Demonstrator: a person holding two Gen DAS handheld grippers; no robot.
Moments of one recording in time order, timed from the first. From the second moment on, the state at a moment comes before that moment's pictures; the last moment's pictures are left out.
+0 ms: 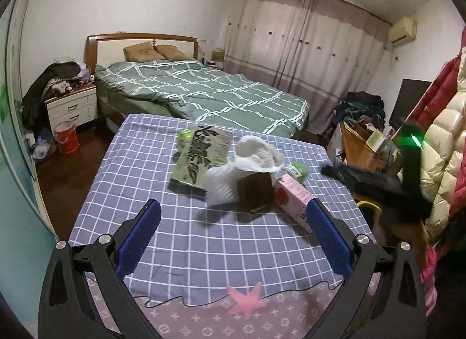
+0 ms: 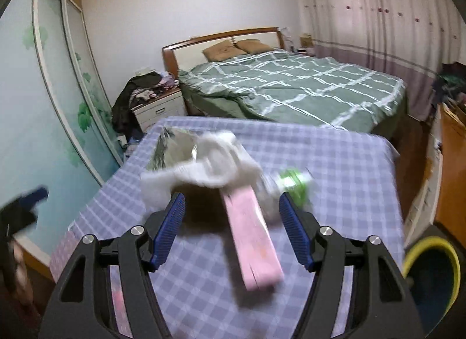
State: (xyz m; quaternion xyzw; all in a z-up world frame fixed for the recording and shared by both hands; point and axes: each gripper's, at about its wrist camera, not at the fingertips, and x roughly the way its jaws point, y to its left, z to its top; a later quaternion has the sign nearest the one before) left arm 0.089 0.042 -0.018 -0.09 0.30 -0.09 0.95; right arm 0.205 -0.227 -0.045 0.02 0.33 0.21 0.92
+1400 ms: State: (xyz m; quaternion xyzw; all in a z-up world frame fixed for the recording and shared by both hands) left arm 0.100 0.038 -0.053 -0.11 0.33 -0.11 0.93; right arm 0.213 -0.238 0.042 0.08 0.30 0.24 0.92
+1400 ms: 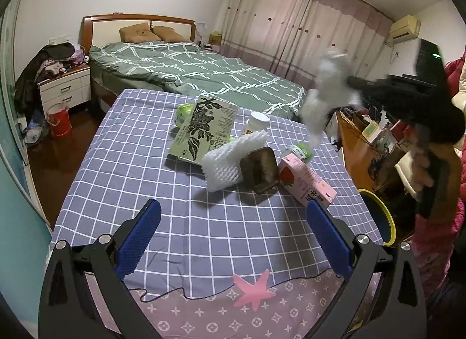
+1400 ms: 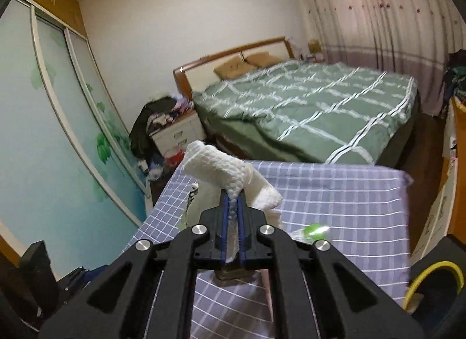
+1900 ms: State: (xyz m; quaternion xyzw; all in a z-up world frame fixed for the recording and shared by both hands) left arm 0.110 -0.020 -0.061 -0.08 0.36 -0.15 0.92; right arm 0.138 -0.425 -0.012 0.11 0.30 0.02 0.95
